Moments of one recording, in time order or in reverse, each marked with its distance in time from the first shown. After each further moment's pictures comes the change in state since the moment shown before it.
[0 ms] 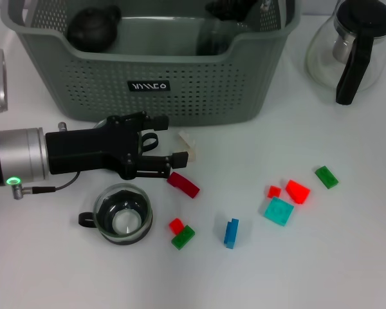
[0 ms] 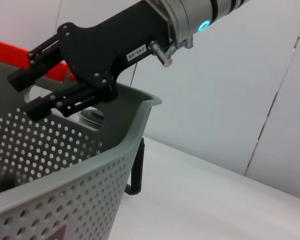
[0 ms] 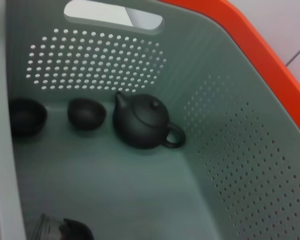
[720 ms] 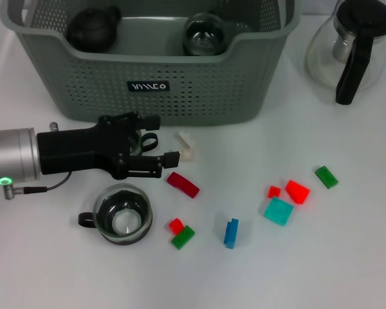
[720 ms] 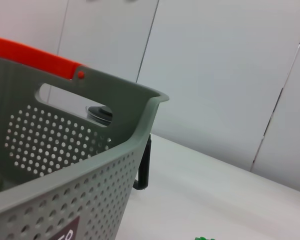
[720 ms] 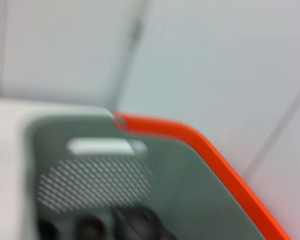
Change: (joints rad) left arm 0.011 0.015 0.000 0.006 0.000 0.002 0.000; right arm -0.155 -0.005 0.124 -0.400 0.237 -0.236 -0.034
